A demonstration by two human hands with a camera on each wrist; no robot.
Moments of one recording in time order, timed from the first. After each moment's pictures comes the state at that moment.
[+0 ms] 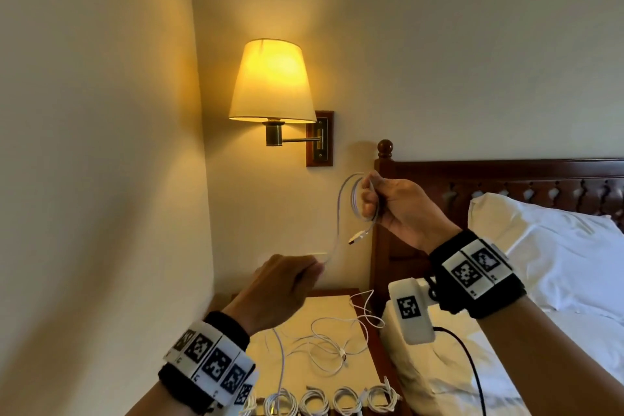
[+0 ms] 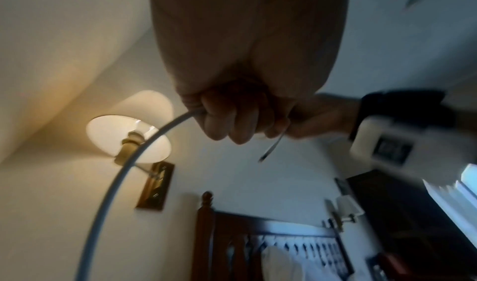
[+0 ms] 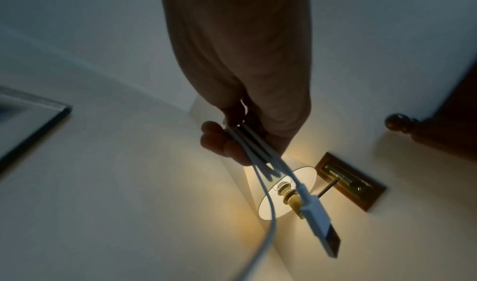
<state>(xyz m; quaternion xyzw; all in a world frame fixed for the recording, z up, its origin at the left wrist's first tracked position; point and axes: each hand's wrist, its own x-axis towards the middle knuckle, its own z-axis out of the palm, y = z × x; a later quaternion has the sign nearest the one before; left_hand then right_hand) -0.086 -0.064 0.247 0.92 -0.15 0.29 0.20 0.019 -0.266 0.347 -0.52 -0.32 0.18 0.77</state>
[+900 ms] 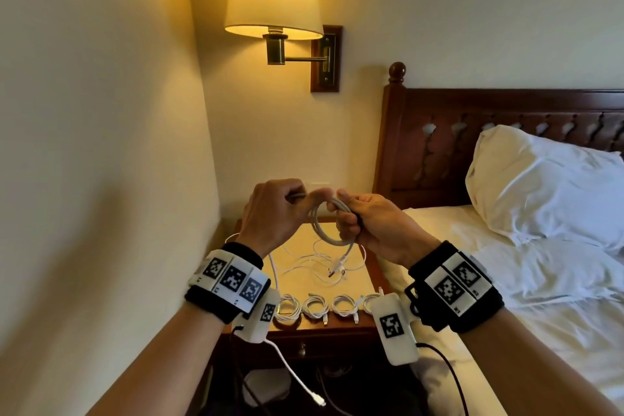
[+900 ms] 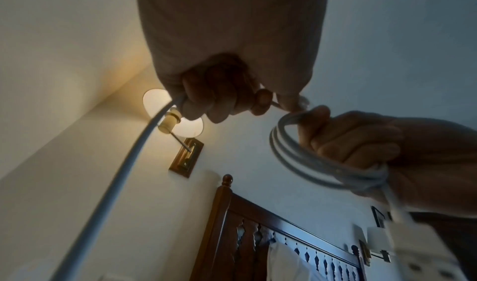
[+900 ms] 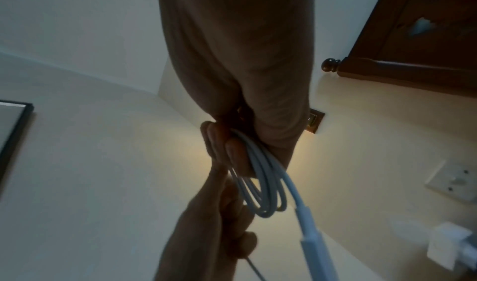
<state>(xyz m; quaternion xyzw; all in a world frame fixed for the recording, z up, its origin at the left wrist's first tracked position) -0.089 -0.069 0.213 0.88 -0.03 0.39 0.27 -0.033 -0.241 0.228 -0.56 -0.27 0.31 0.72</state>
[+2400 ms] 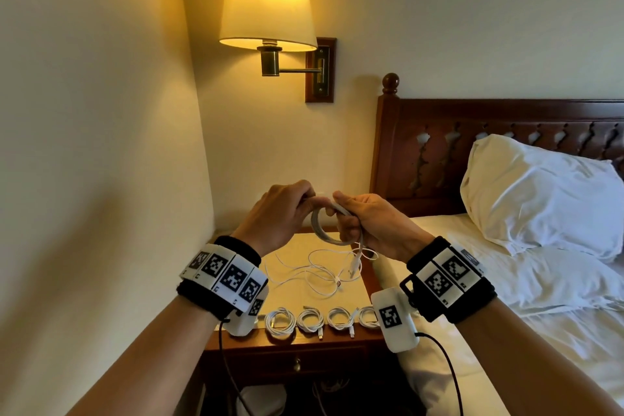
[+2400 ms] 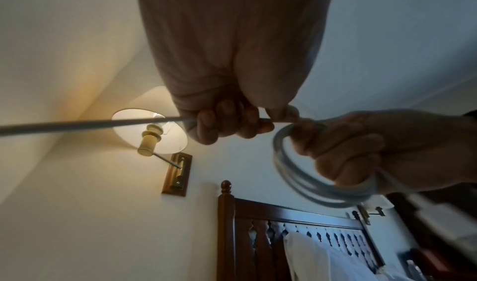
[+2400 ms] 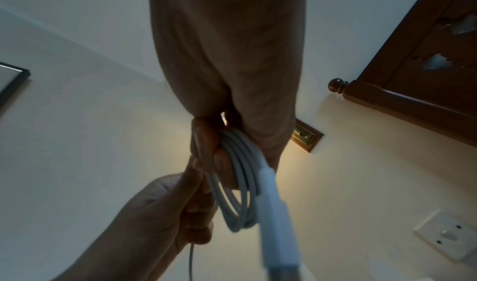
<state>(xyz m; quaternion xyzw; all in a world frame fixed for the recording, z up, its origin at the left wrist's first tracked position) -0.069 -0.063 0.228 0.92 -0.11 0.31 0.21 -0.009 -0.246 0.238 -0.61 -0.30 0.29 0.68</state>
